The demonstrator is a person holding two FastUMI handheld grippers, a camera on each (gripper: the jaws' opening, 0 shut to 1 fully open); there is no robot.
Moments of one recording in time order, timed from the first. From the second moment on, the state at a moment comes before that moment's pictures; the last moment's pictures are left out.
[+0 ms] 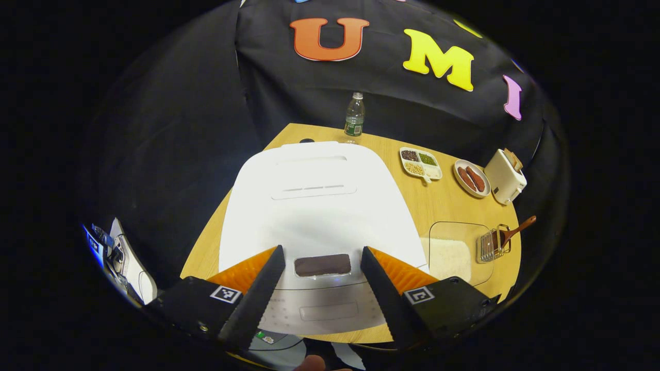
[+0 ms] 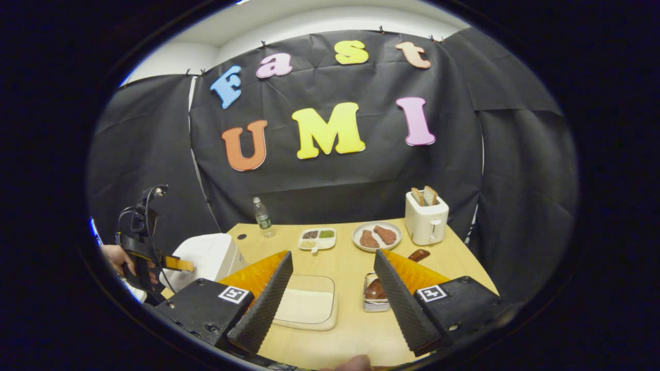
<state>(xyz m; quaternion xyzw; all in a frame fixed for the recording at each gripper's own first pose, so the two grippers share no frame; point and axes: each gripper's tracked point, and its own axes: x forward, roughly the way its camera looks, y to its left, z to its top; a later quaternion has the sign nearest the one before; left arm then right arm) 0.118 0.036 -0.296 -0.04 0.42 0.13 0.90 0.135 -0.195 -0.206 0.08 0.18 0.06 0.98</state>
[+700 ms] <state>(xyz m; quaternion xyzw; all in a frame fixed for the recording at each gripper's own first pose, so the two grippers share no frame) 0.136 0.014 -0.162 -0.03 0.20 0.13 0.97 0.131 -0.204 -0.158 0.06 0.14 0.04 0.99</state>
